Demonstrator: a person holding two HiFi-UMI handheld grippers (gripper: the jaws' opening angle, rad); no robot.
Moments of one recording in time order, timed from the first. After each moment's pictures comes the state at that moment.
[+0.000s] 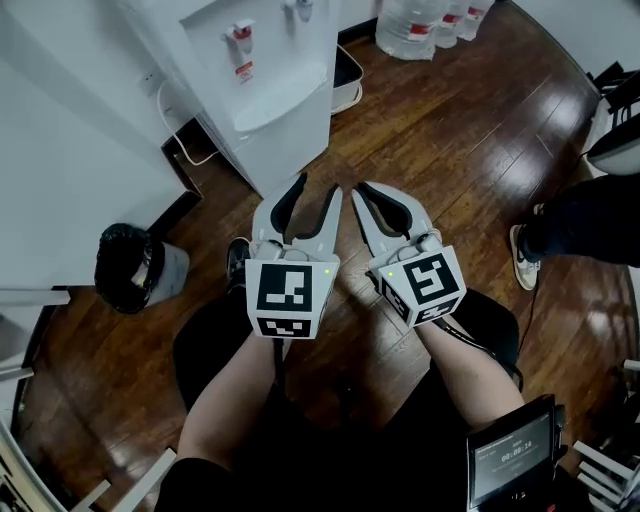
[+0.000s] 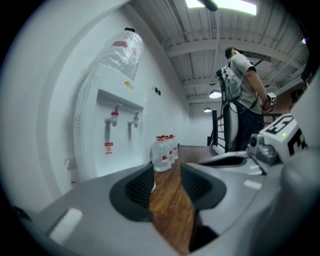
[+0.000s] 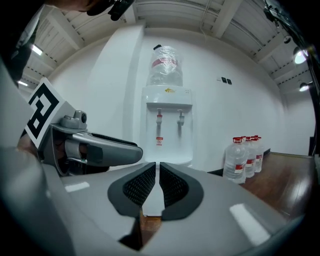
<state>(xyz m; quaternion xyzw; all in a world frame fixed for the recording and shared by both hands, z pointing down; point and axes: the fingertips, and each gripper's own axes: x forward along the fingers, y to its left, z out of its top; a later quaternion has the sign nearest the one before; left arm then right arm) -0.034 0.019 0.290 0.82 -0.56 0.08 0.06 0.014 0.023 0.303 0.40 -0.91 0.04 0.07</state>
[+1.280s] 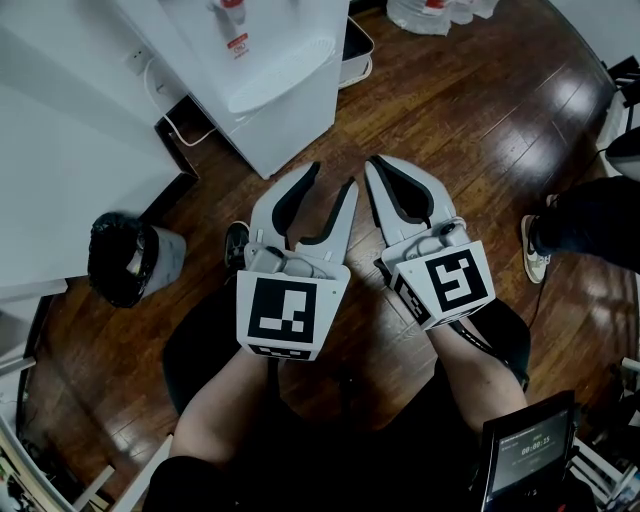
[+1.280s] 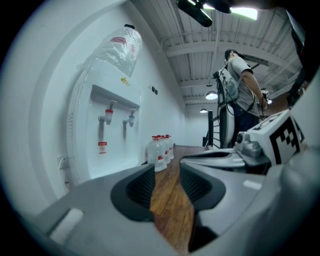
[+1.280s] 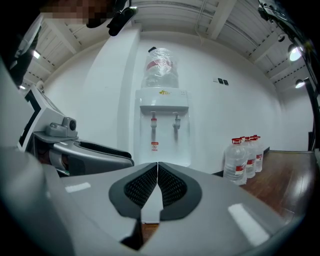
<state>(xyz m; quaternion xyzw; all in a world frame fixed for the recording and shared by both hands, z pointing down) -0.026 0.012 0.290 0.84 -0.53 0.08 0.07 0.013 -0.008 0.295 0.42 -0.91 0.04 0.04</state>
